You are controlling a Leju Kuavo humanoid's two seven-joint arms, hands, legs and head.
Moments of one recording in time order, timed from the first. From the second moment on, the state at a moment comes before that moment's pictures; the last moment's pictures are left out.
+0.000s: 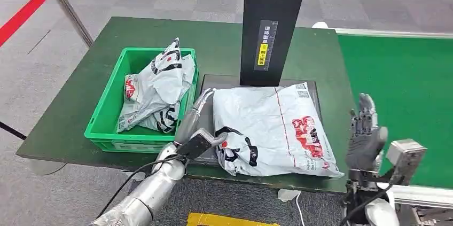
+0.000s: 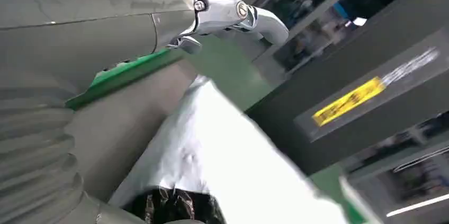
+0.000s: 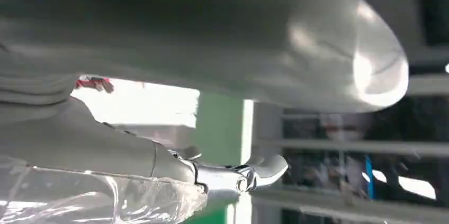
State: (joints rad) left arm -0.47 -0.18 -0.33 -0.71 -0.50 0.31 -0.53; right arm 0.00 -0.05 0.04 -1.65 -0.10 -0.02 -0.56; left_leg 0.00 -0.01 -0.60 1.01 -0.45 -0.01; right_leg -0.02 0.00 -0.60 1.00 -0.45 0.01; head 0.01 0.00
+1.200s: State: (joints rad) left arm -0.51 -0.25 -0.34 -0.43 -0.61 0.24 -0.50; right arm 0.07 0.00 -0.11 -1.67 -0.11 0.03 -0.57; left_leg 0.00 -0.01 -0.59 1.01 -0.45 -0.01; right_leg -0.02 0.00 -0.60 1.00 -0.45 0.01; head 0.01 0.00
